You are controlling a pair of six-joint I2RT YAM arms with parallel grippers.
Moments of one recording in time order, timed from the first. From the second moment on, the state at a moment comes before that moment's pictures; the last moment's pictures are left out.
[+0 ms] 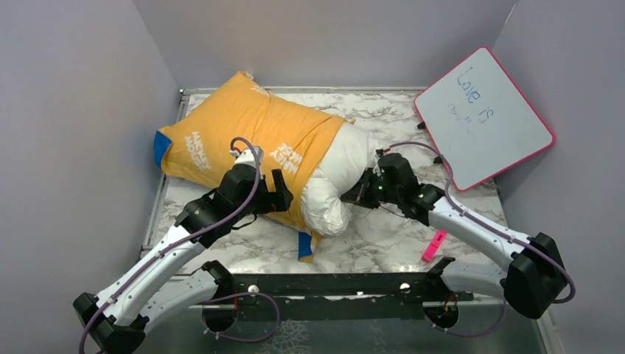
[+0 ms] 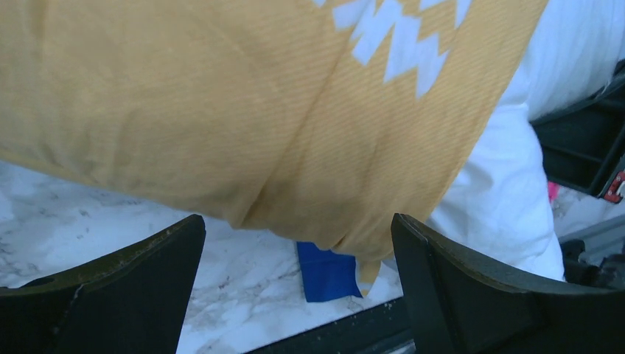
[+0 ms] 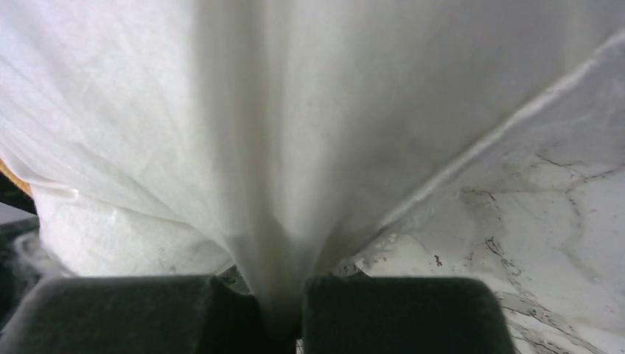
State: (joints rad) left arm -0.71 0.83 0.90 -0.69 -0.20 -0.61; right arm 0.65 1.16 0.73 -0.21 -0.19 0.95
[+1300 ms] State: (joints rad) left arm -0.73 0.73 0.59 -0.33 -0.06 -0.66; right arm 0.51 1.14 0.87 -0.40 -0.31 0.84
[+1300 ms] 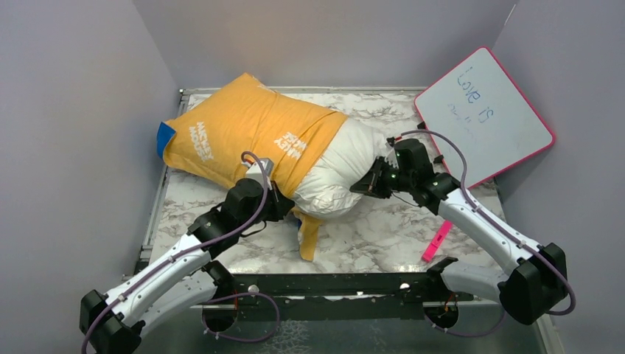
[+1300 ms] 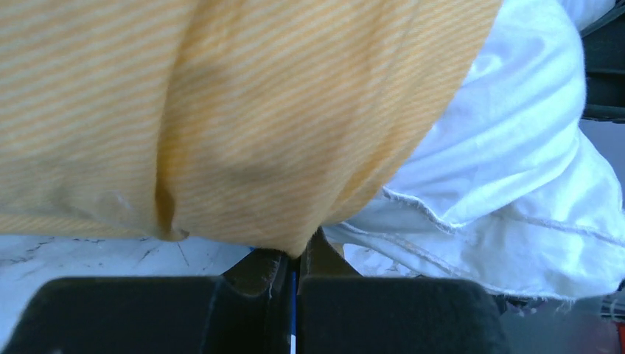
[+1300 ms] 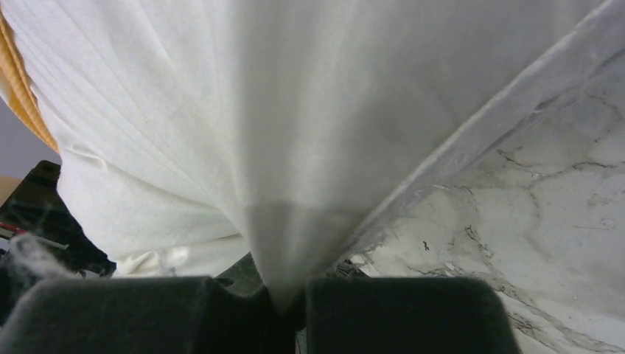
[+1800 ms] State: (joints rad) left arm -0.72 0.96 0.67 -0.29 0.07 -0.52; right arm 0.48 0.80 0.59 -0.30 -0.46 0.91
